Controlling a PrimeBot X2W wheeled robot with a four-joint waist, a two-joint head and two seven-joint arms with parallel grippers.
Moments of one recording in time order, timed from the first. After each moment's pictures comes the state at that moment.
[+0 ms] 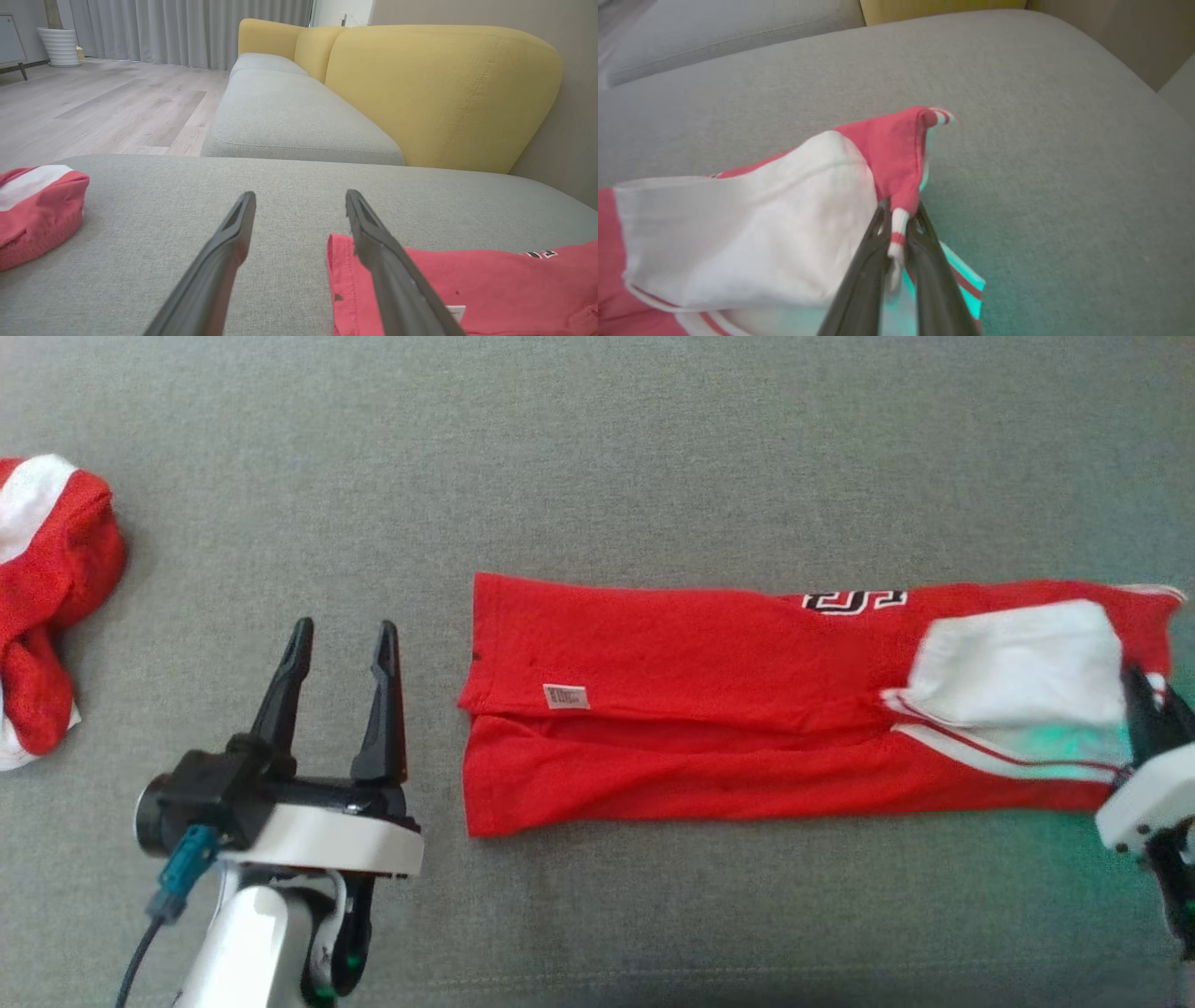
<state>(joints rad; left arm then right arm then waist) -0.11 0.12 -0.26 0.00 -0.26 0.08 -0.25 -0.11 -0.20 -0.25 0.13 0.30 0.13 0.34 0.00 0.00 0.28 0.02</state>
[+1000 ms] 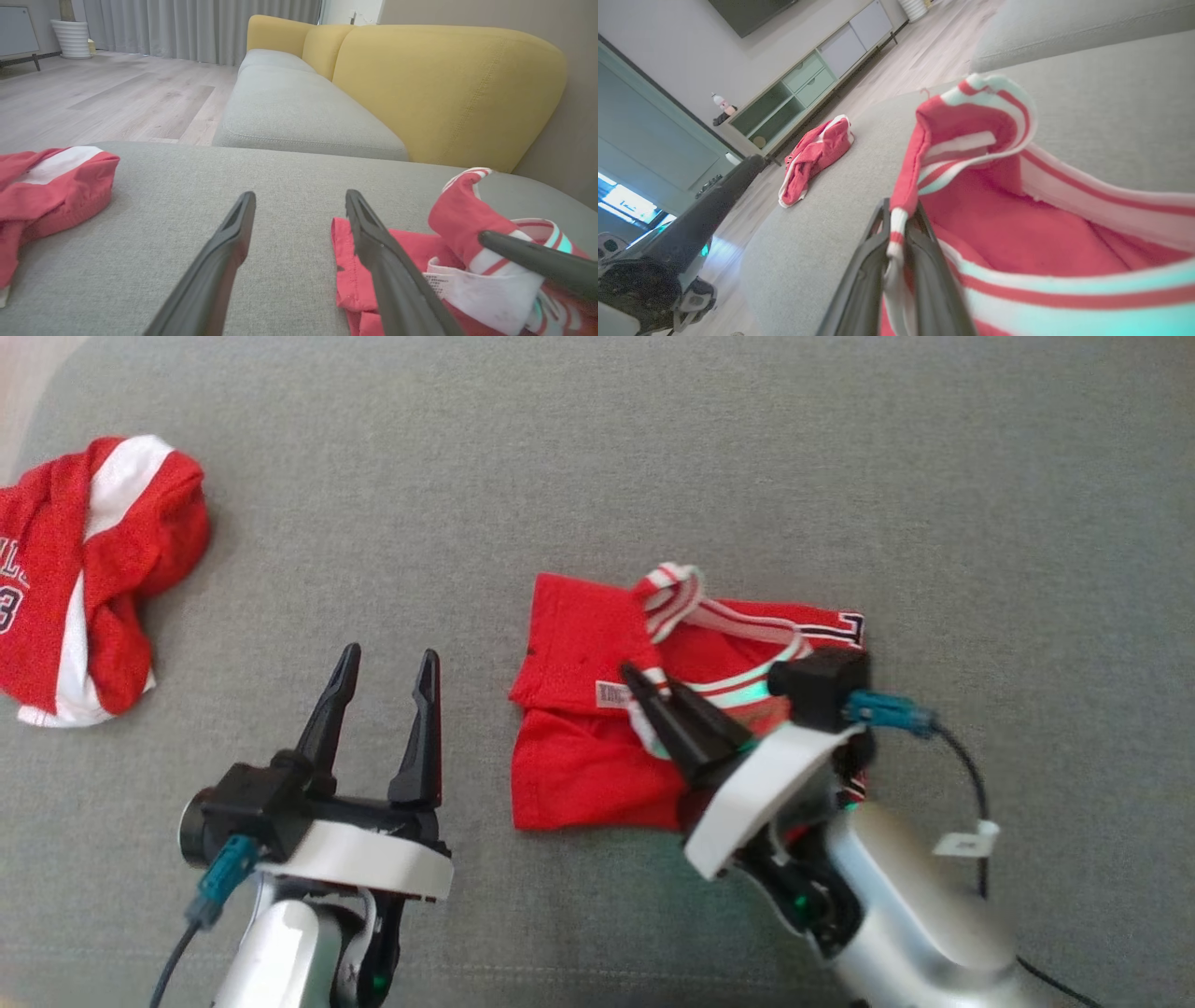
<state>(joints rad) -0.09 0.09 -0.27 0.04 -0.25 0.03 -0.25 -0.34 -0.07 0.57 0.22 0.59 0.13 0.14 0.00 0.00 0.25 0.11</state>
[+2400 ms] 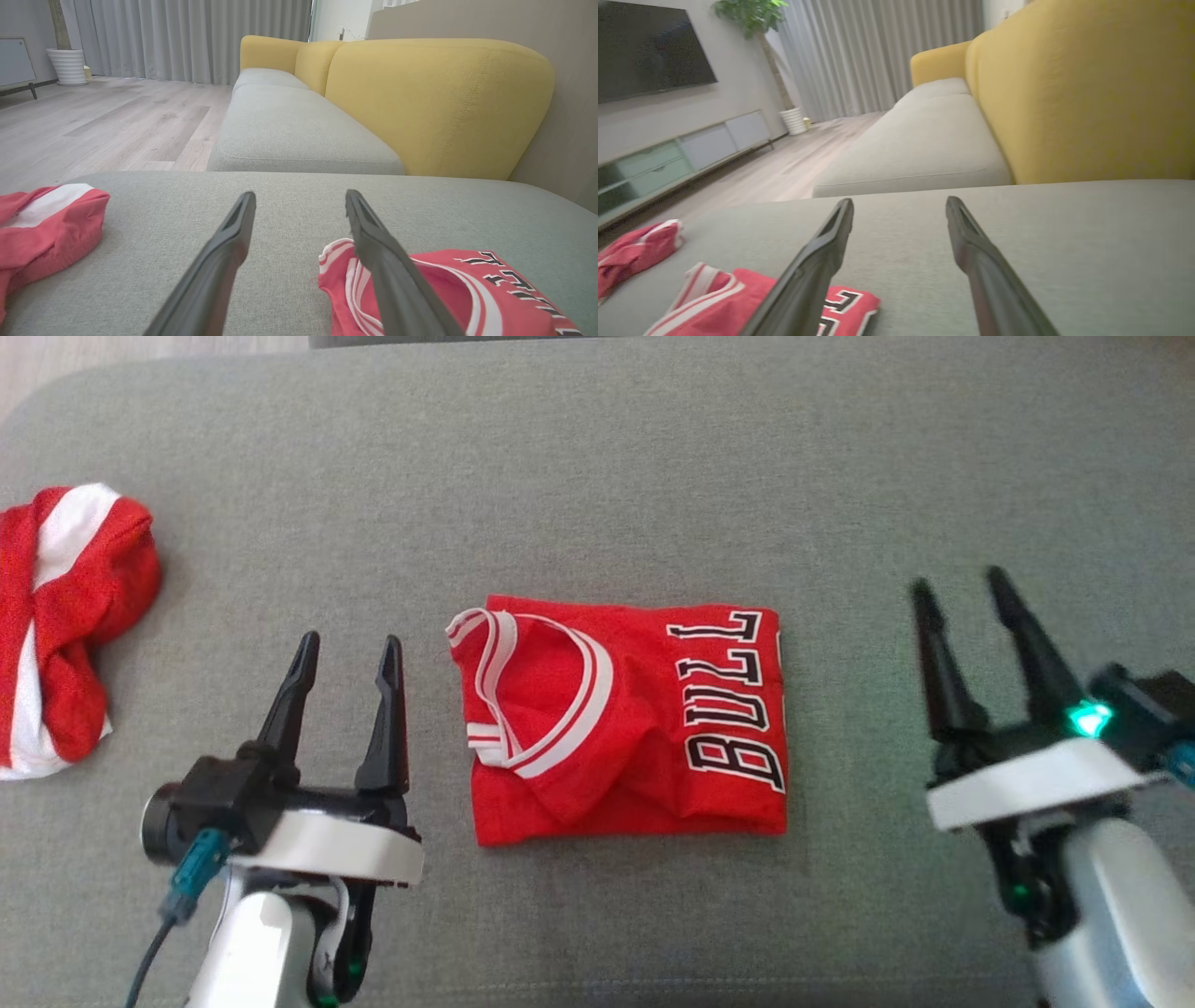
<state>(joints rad) -0.10 0.09 -0.21 0.05 -0.20 0.02 -0.25 -0.18 -0.18 0.15 0.09 0.36 0.13 -0.11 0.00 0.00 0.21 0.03</state>
